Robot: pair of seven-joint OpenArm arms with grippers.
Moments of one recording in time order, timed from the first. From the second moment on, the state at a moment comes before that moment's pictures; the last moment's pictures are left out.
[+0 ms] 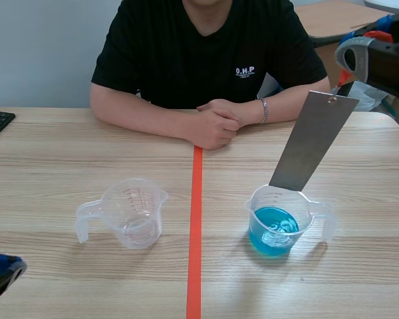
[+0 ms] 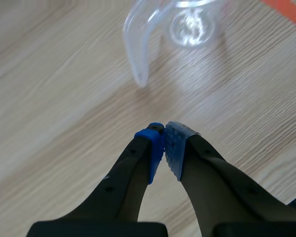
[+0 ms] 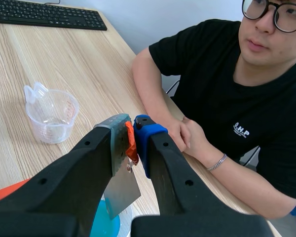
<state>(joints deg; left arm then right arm) 48.4 -49.9 1.8 104.7 -14.5 -8.9 -8.1 -31.8 41.4 24.7 127.7 28.2 45.4 -1.7</state>
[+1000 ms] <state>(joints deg) -1.1 -40.8 45.0 95.0 -12.9 -15.0 -9.5 -31.8 41.4 24.7 127.7 28.2 45.4 -1.7</state>
